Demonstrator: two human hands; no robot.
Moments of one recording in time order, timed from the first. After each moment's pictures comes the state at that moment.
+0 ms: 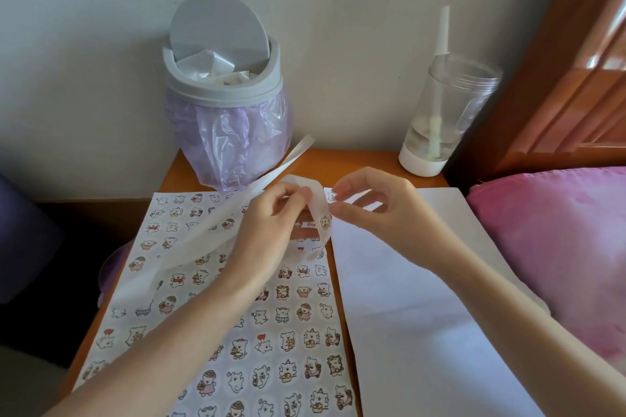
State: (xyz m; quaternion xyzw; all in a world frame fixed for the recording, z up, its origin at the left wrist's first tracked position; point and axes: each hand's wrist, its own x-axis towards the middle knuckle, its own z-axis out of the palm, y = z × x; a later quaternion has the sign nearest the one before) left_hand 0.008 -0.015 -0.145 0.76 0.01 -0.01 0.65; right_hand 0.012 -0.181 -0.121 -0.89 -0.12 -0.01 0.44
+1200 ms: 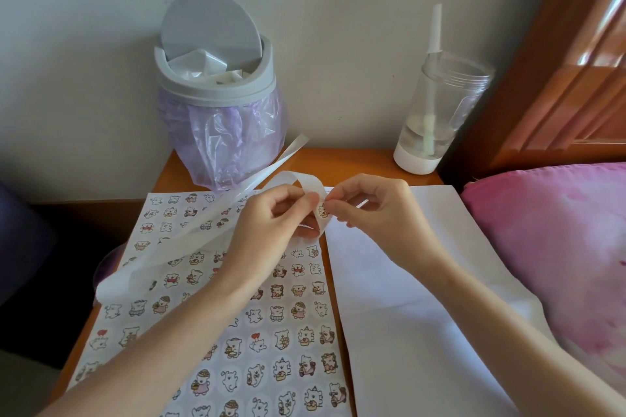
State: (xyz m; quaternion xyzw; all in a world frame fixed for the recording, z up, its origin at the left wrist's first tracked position) left_hand 0.005 -0.017 -0.142 0.71 -0.04 -0.04 0.70; right_hand 0.007 -0.176 -0.129 -0.86 -0.13 -0.07 0.49
